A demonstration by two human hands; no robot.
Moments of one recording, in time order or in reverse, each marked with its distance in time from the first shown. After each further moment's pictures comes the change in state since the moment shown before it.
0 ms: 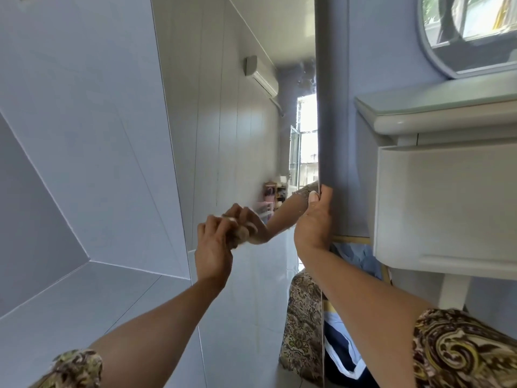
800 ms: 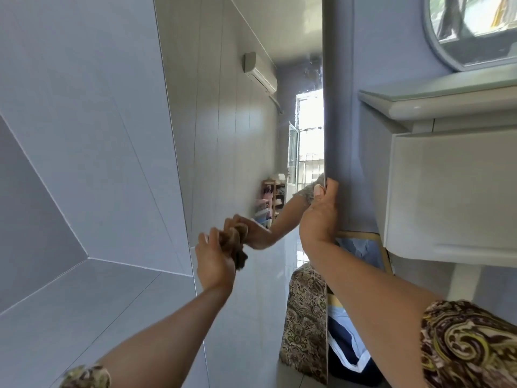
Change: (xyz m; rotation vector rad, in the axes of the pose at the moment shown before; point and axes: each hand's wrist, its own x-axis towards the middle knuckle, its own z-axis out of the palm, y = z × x) left_hand -0.026 -0.010 0.009 -0.031 -0.029 -0.349; right_hand 0.006 0.007 0.006 0.035 0.047 -0.001
